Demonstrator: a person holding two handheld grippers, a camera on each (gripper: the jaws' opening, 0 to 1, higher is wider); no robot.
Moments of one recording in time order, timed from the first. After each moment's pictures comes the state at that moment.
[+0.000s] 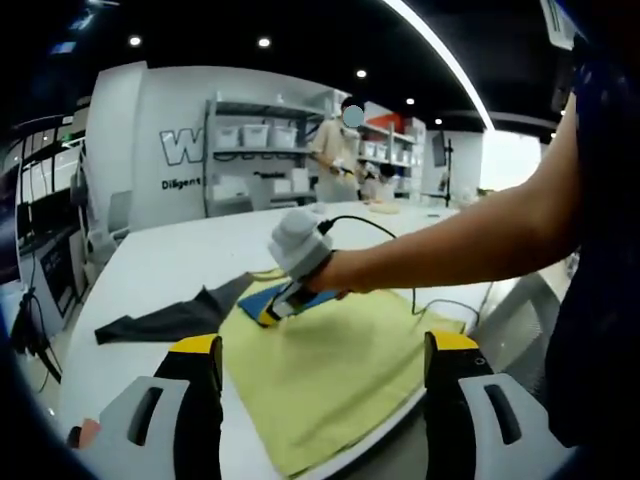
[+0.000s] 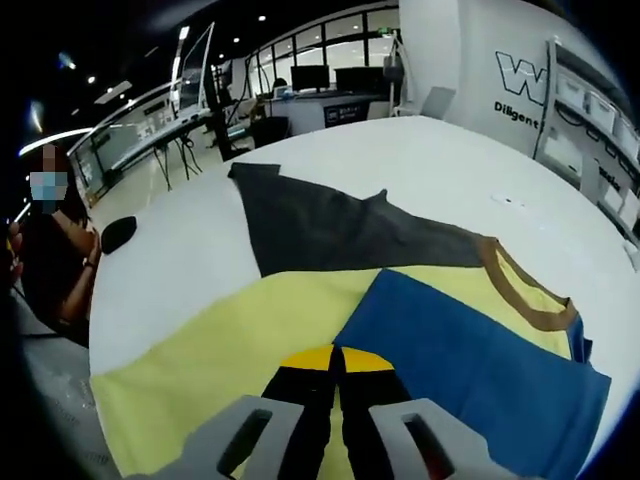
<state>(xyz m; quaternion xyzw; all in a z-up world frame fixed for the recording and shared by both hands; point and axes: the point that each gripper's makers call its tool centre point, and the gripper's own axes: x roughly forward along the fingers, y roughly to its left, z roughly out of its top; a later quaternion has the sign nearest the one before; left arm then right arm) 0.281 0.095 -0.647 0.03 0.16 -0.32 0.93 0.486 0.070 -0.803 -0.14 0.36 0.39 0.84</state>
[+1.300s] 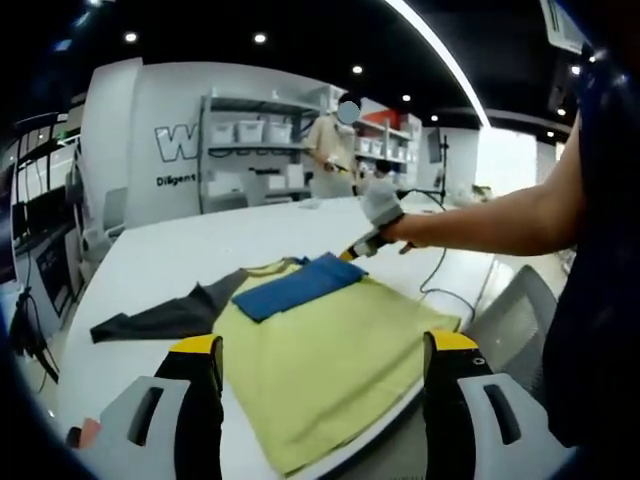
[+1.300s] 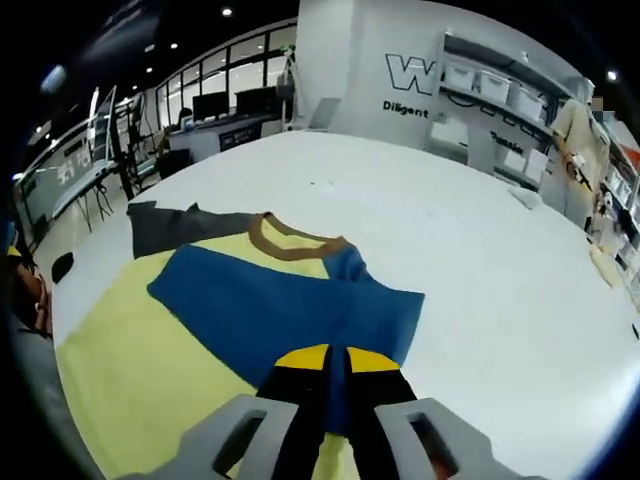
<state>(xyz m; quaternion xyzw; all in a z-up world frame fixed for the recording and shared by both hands) 0.279 0.092 -0.650 0.03 0.17 -0.33 0.93 0.513 -0.173 -0.761 -0.09 0.34 0.19 0.92</state>
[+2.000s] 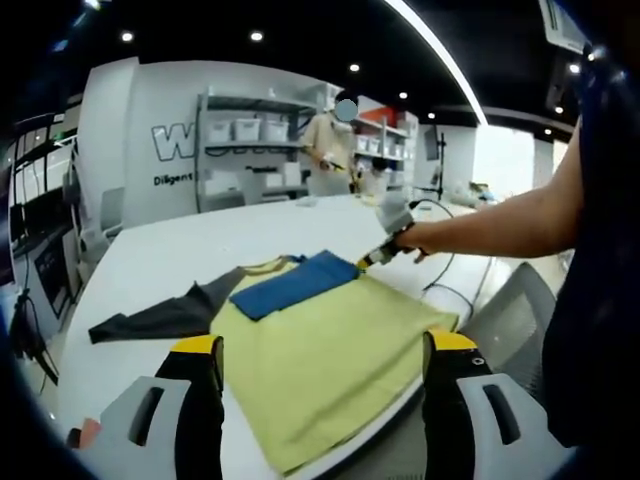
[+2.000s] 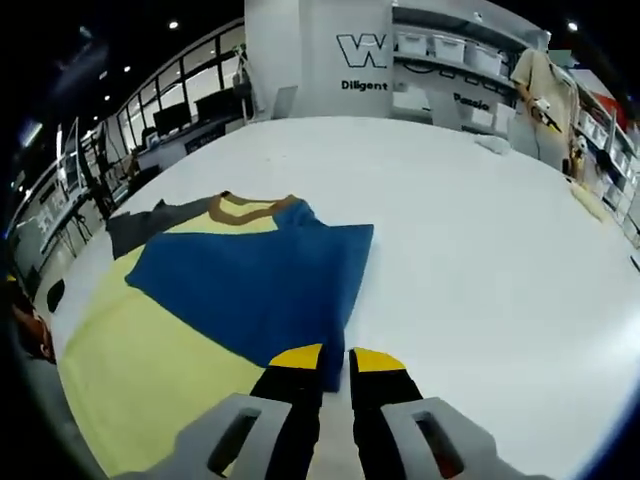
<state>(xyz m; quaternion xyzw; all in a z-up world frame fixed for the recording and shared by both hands) 0.277 0.091 -0.651 0.03 0.17 -0.34 0.93 0.491 -0.208 -0.801 -0.03 0.38 0.14 0.91</state>
